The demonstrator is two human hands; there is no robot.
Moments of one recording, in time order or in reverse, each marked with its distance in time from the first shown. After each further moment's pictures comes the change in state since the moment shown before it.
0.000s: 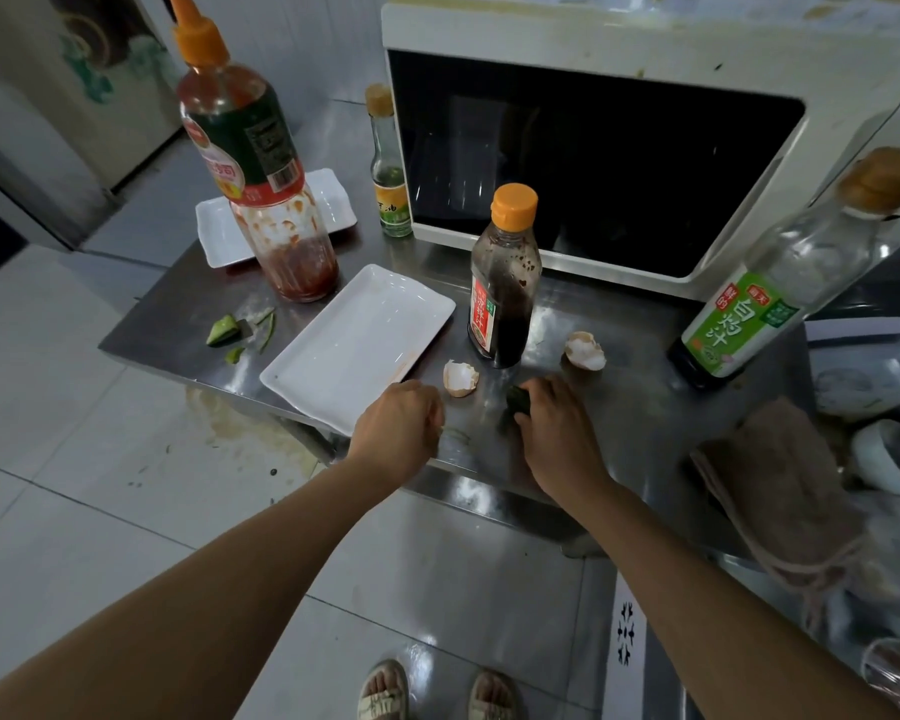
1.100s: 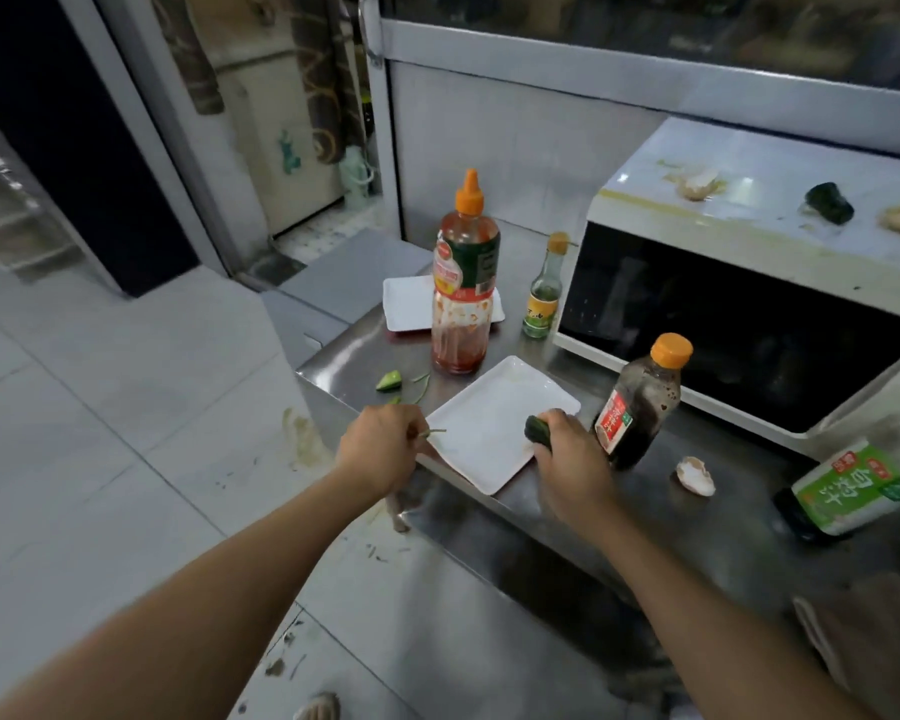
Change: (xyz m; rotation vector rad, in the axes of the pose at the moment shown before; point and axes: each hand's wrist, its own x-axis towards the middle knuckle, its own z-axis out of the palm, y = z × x) left_hand -0.066 -0.093 -0.115 -0.058 0.247 -0.306; right_hand 0.013 -0.143 -0.047 0.048 -0.063 -0.152
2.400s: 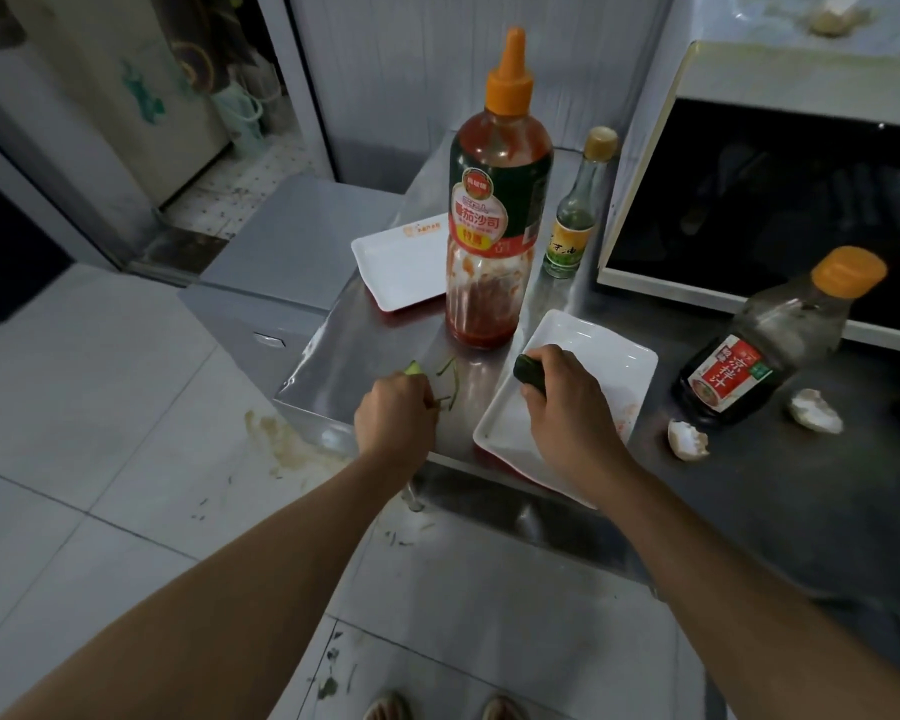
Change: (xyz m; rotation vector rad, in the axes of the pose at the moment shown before) left_hand 0.127 -0.077 0.045 0.016 -0.014 0.091; right_hand 0.088 -0.070 0.082 0.122 0.105 0.232
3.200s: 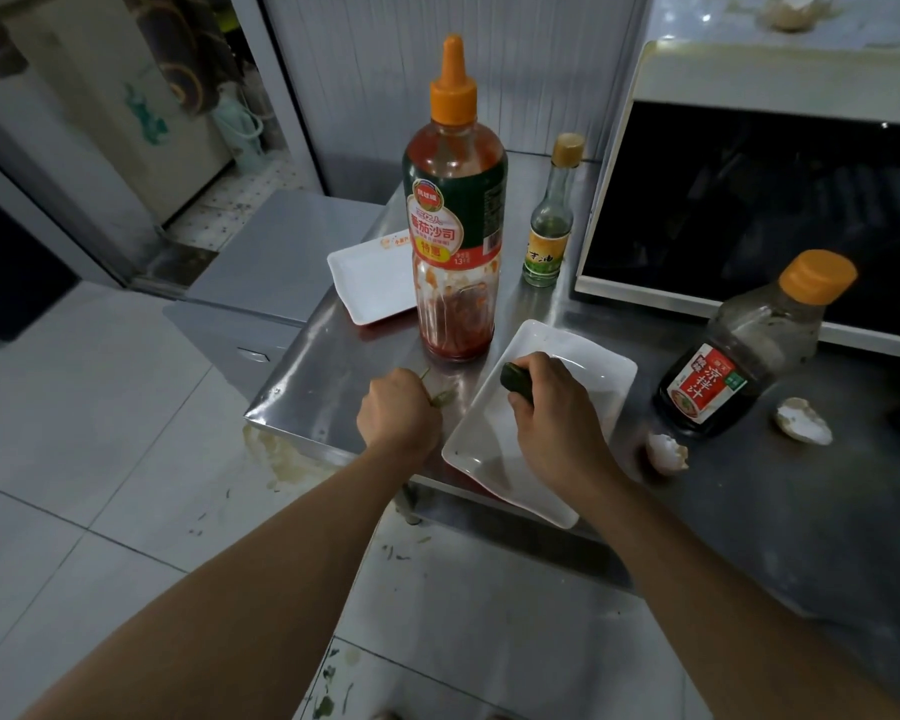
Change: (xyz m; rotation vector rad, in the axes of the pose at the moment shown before) left_hand 0.022 0.040 0.015 -0.036 -0.047 -0.208; right_hand 0.007 0.024 -0.006 0.069 0.034 -0.057
